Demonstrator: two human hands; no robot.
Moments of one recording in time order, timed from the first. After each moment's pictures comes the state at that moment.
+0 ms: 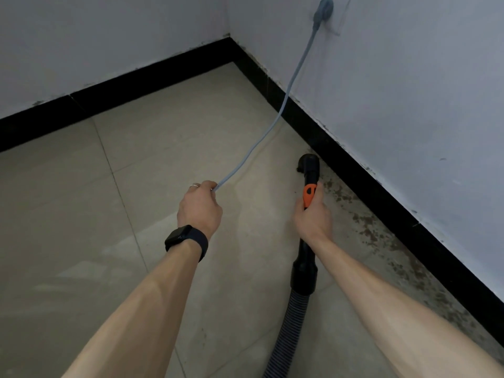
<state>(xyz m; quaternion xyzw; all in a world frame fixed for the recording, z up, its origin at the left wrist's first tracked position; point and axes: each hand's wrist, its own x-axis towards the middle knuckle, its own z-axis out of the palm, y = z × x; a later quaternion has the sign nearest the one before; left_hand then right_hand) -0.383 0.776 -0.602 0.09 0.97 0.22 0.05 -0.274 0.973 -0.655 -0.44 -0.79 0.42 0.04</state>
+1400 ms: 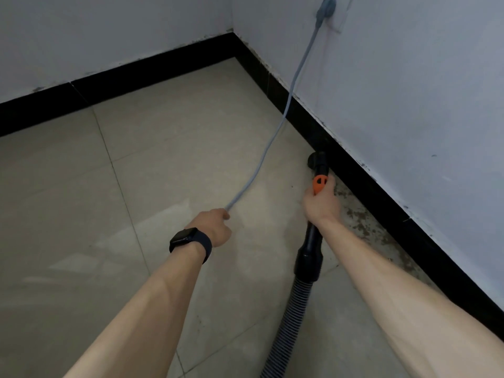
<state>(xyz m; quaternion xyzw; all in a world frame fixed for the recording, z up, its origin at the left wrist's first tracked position) -0.354 0.764 -0.620 0.13 0.92 0.11 0.35 -0.271 0.997 -0.639 -0.48 -0.78 0.41 0.02</state>
